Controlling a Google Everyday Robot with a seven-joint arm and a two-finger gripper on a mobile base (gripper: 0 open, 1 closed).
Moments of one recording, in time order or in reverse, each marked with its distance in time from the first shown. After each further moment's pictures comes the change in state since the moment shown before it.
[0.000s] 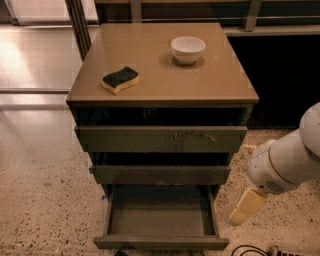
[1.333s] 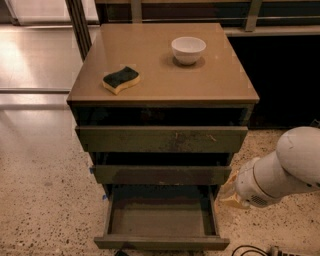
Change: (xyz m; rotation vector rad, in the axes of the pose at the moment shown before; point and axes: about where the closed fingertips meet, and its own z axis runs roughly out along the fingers) arm 0.014 0.015 0.060 -0.051 0.003 0.002
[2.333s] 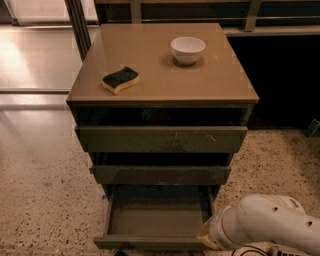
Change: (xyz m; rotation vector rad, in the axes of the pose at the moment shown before) arm 0.032 0.068 0.140 -0.056 -0.009 0.185
